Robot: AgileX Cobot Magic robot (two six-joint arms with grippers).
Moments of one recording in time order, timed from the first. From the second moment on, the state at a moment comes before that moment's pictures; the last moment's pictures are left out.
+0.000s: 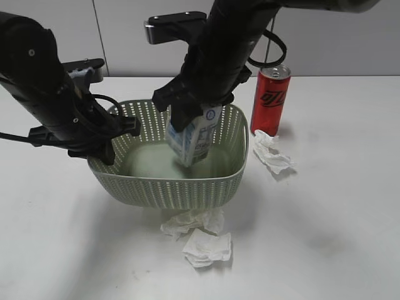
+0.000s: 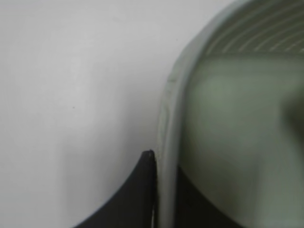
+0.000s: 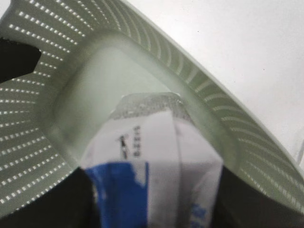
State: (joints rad) left arm -0.51 1.73 -1.07 -0.14 0.65 -0.40; right arm 0.71 2.00 -1.65 0.15 0.91 -0.02
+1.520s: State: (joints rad) left arm -0.51 1.70 -1.07 -0.17 0.67 -0.40; right arm 0.59 1.71 -1.64 0.10 1.18 -0.03
